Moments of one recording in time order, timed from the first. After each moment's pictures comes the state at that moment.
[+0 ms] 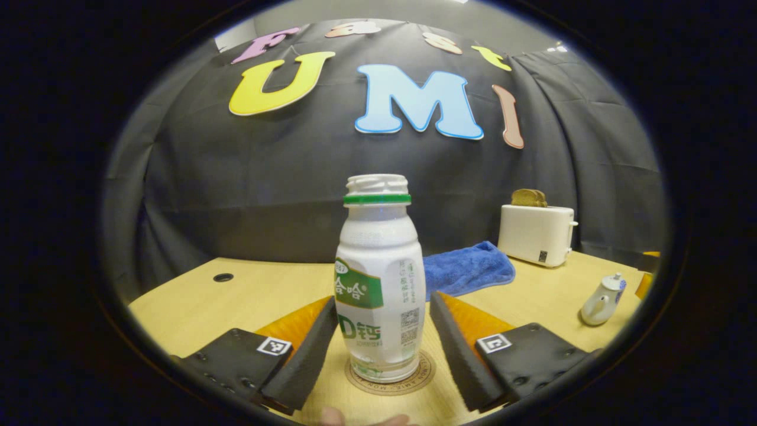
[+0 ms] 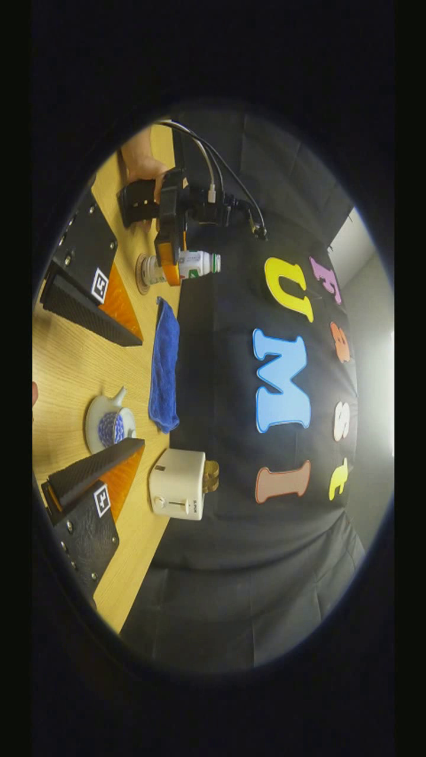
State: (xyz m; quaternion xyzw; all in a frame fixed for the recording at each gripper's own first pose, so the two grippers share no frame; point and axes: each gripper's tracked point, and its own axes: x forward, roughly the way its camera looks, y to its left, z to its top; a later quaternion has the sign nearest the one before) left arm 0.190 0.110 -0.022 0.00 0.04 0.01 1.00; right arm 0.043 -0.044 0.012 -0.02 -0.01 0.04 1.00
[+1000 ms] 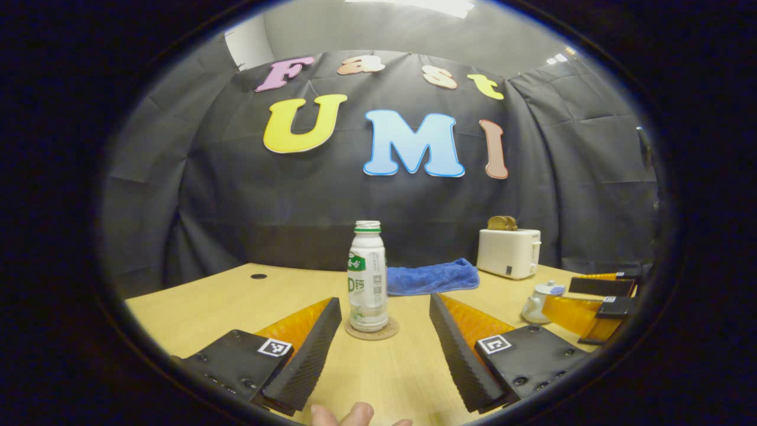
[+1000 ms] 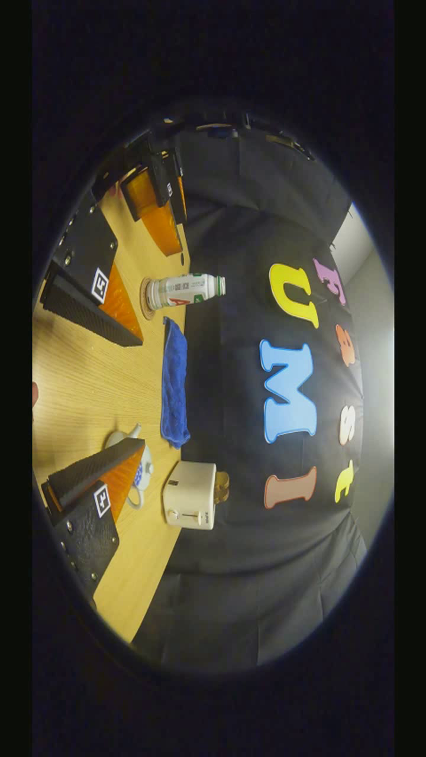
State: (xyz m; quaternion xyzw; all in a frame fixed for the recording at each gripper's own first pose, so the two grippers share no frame) left arm 0.012 0.045 0.011 -0.02 -0.02 0.03 1.00; right arm 0.010 0.002 -0.002 -0.01 0.02 0.04 1.00
